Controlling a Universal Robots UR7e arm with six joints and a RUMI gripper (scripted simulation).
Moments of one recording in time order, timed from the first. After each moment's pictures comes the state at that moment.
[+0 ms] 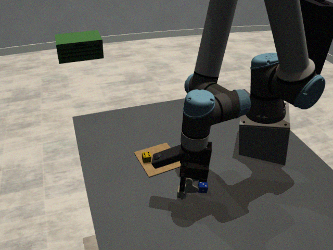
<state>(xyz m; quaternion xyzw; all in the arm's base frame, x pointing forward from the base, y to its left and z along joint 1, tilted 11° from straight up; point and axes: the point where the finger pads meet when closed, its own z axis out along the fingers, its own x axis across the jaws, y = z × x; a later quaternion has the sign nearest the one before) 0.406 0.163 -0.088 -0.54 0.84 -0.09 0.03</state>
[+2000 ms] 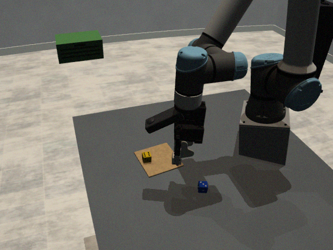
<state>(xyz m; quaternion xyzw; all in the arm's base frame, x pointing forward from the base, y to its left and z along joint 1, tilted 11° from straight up) 0.395 0.109 0.010 -0.59 0.80 -0.09 0.02</state>
